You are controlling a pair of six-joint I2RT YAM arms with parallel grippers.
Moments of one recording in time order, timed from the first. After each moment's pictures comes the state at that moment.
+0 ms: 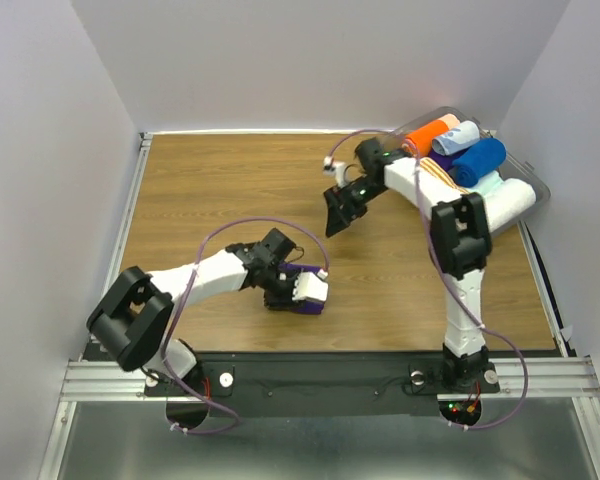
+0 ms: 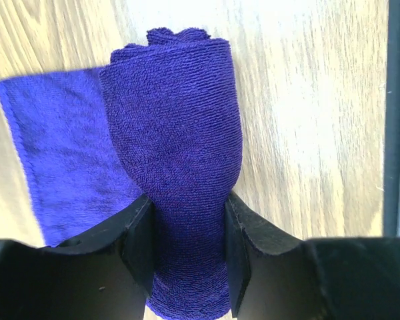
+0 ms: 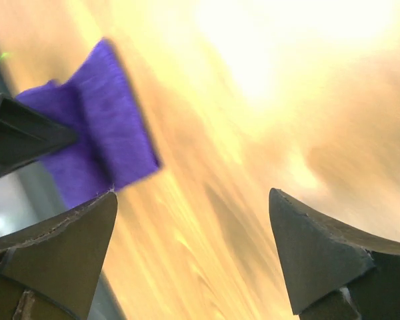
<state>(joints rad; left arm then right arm) -0.78 1.43 0.77 -0.48 0.42 0.90 0.40 2.22 1.84 -0.99 -0.81 -0.35</state>
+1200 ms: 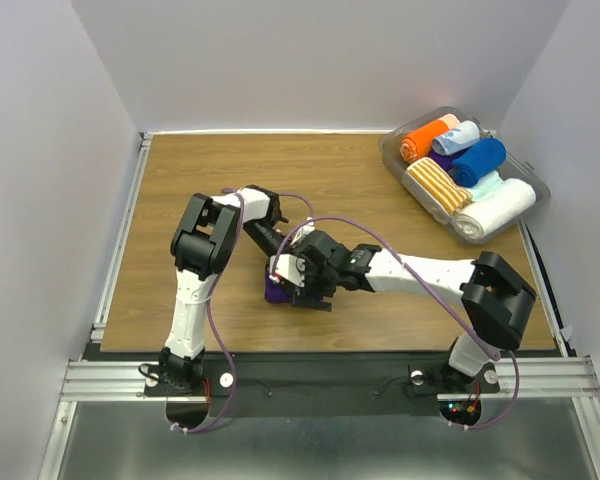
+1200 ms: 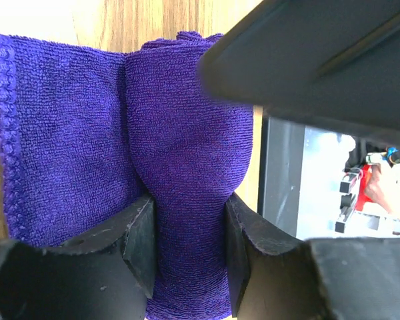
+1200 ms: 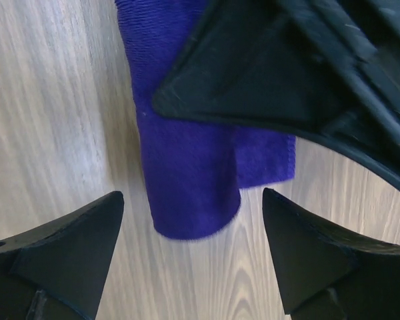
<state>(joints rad) -0.44 2.24 1.50 -1.33 1.00 1.04 0.99 1.63 1.09 -0.42 -0.12 -0.53</state>
